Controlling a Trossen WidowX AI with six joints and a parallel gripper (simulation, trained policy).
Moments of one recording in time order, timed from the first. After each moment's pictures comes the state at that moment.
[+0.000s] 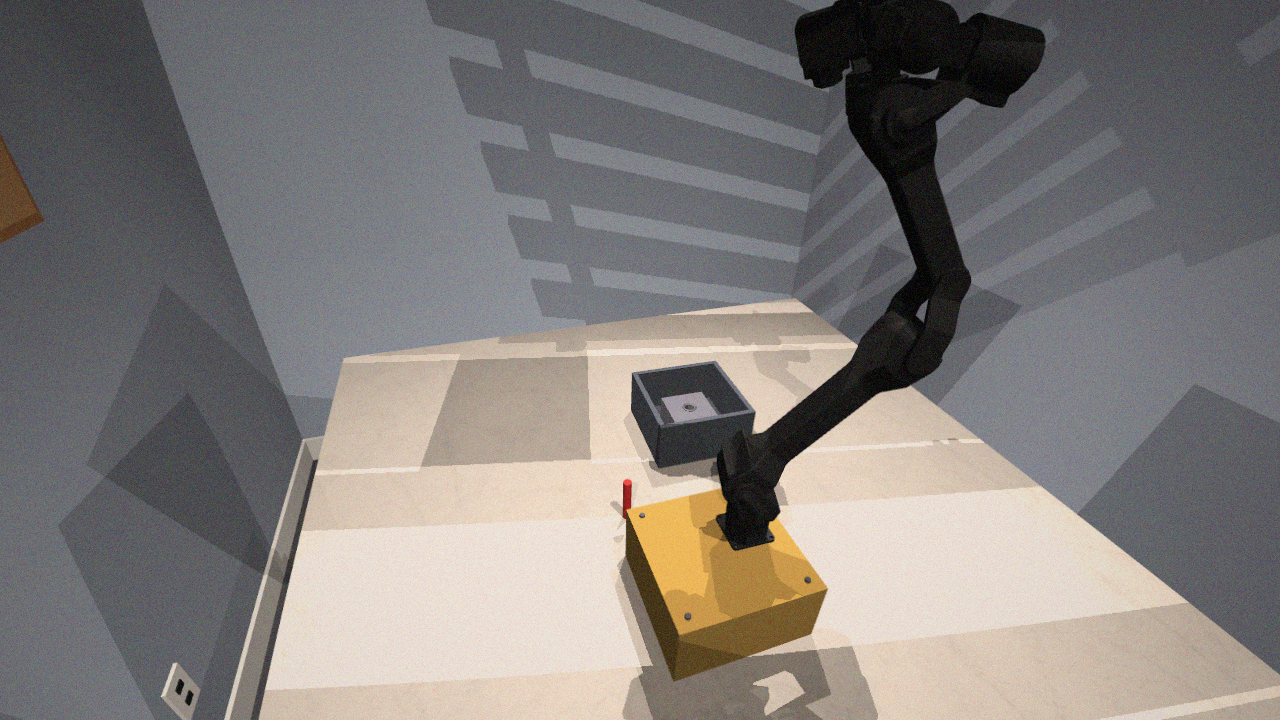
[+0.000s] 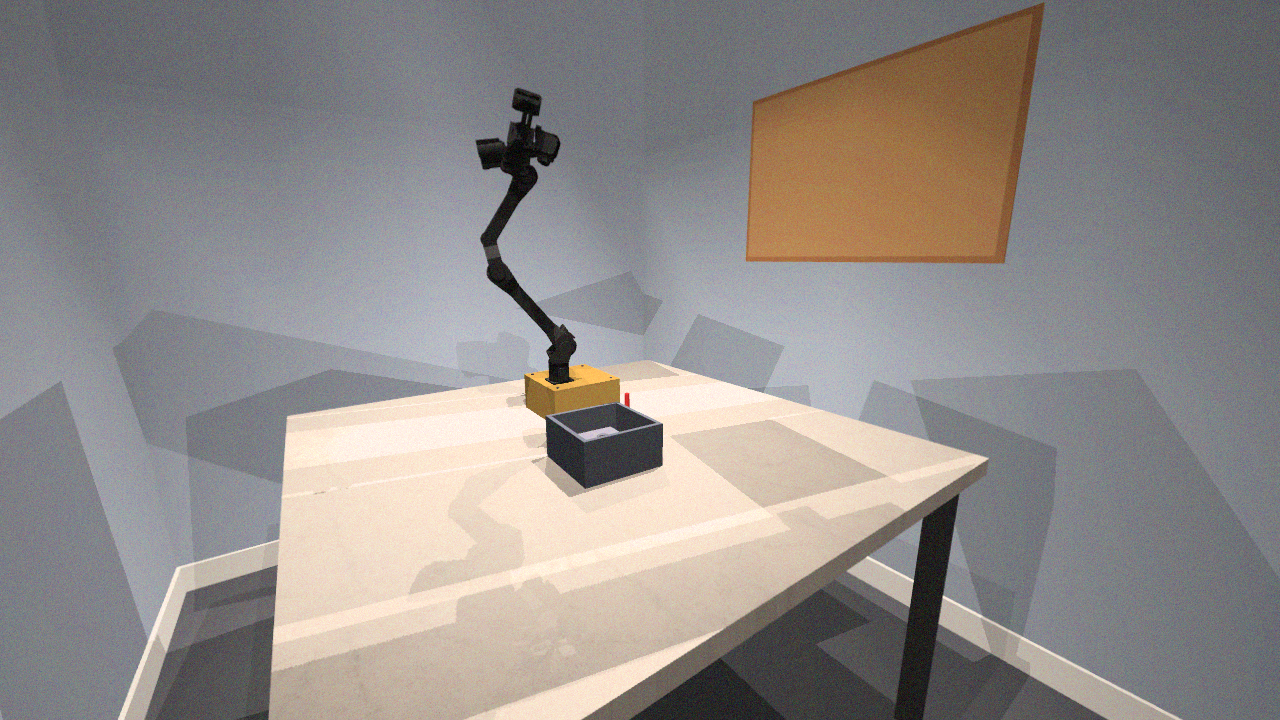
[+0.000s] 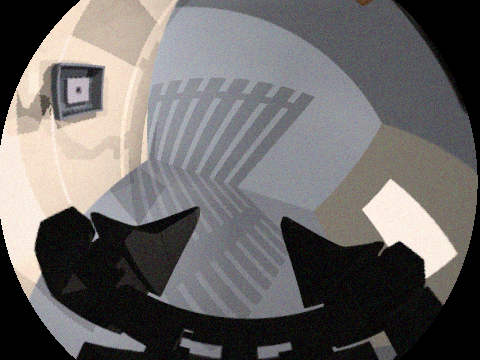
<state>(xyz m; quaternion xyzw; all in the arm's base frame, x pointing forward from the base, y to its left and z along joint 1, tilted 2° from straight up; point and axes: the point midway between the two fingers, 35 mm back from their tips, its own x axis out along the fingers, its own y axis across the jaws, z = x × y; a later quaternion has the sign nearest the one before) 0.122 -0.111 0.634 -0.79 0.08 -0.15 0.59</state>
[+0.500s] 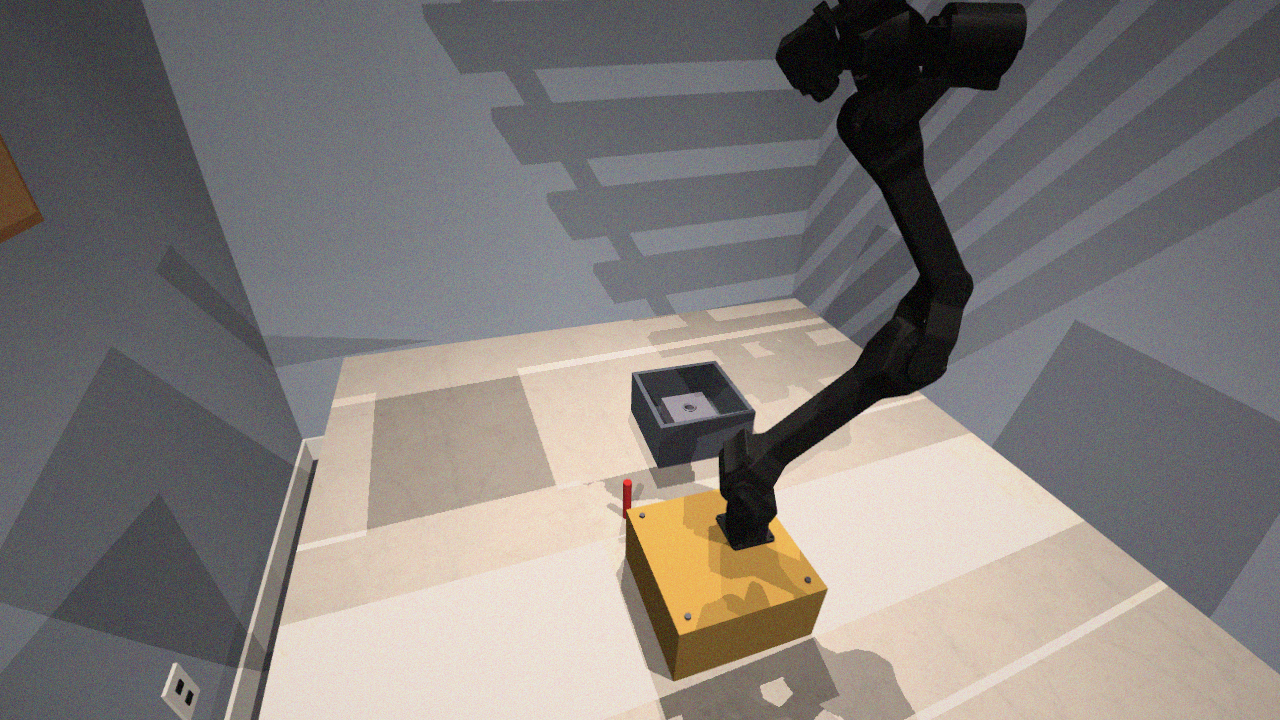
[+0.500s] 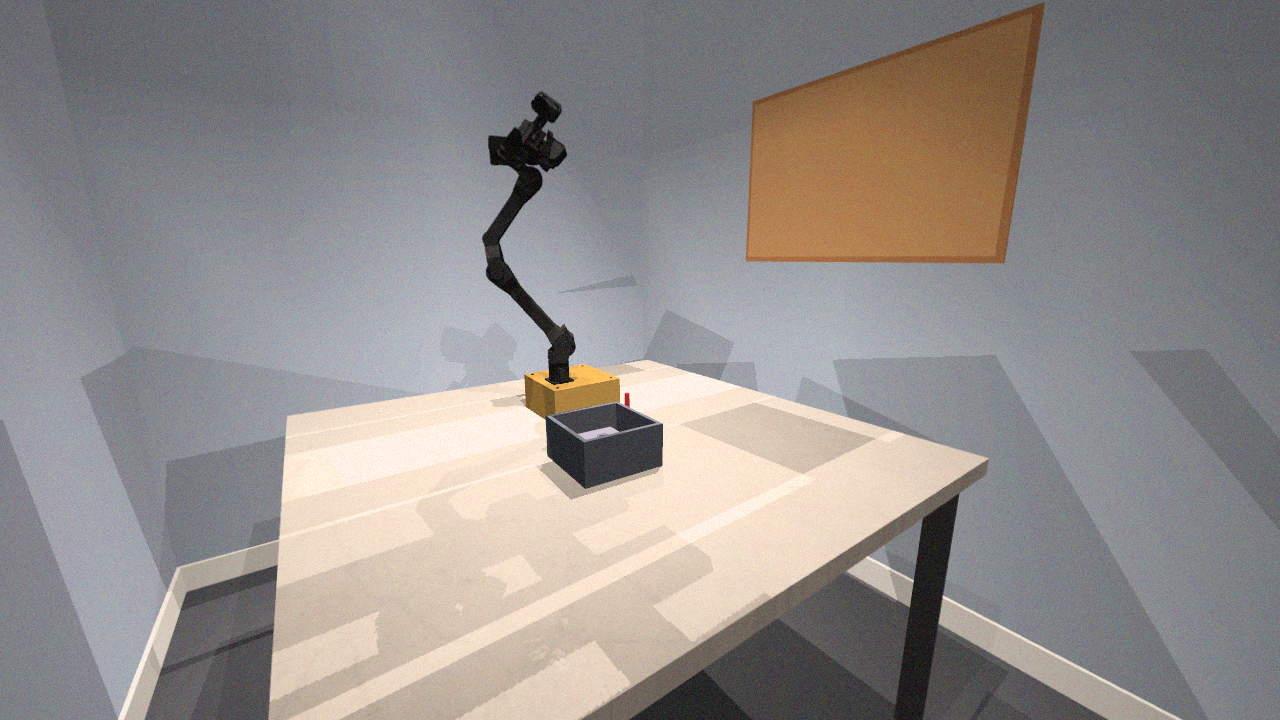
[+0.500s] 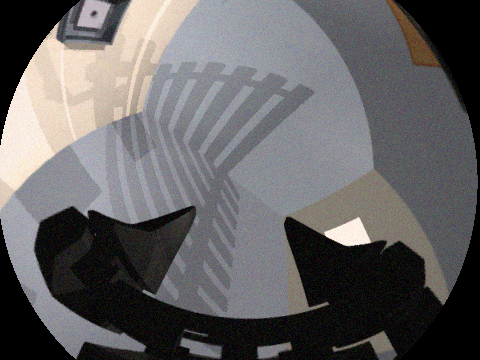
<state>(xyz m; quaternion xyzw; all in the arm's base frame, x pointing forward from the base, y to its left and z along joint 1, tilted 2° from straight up) 0.118 -0.093 0.648 -0.88 0.11 -0.20 0.42</state>
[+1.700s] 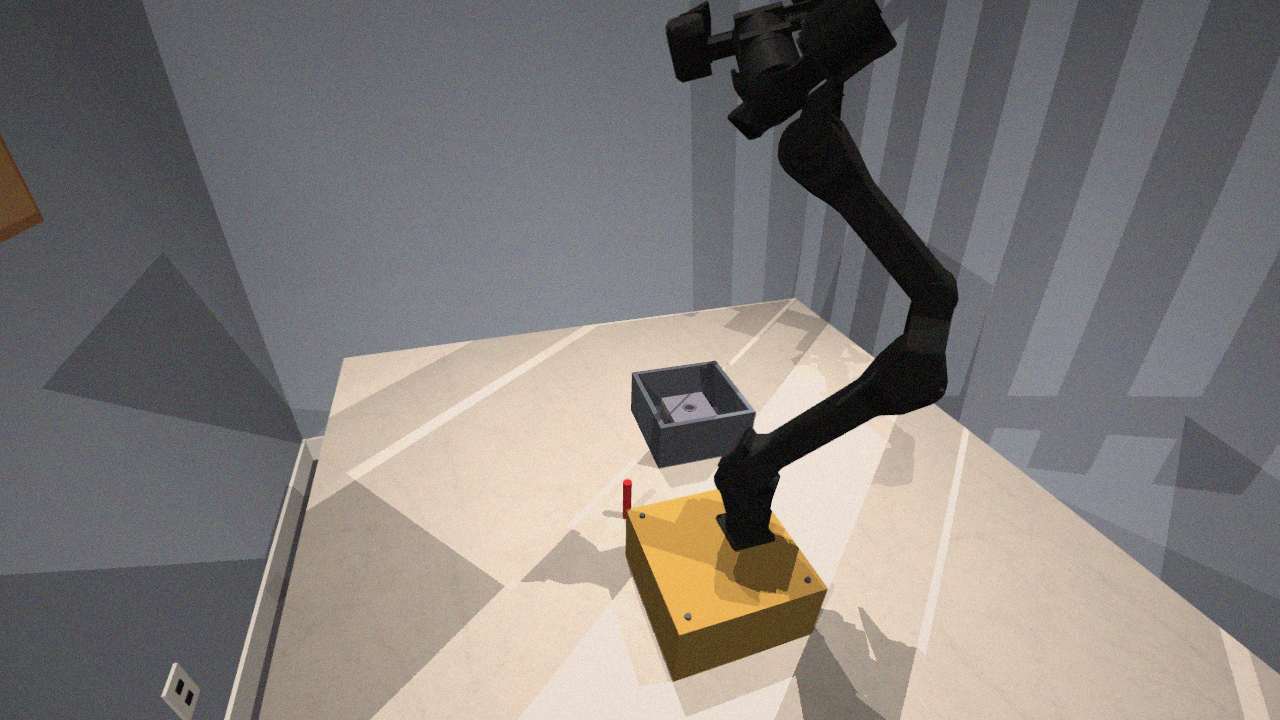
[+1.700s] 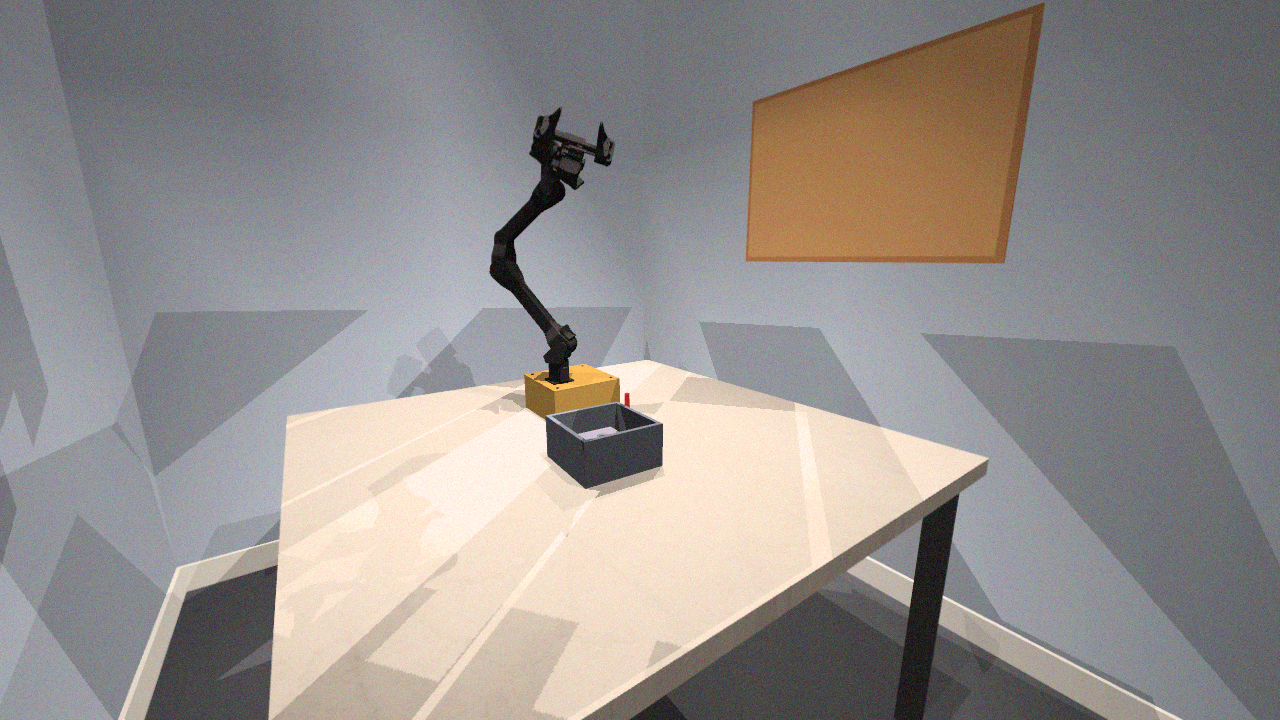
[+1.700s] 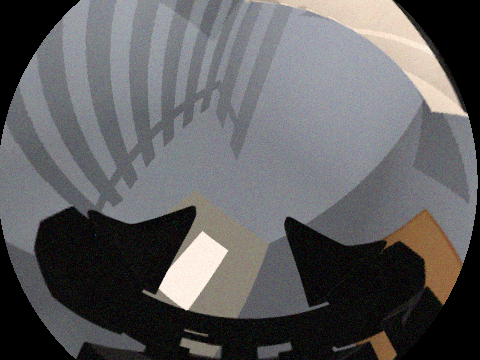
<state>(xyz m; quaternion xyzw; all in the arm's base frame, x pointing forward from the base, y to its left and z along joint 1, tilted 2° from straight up) 0.162 0.002 0.638 -0.95 0.16 -0.22 -0.18</state>
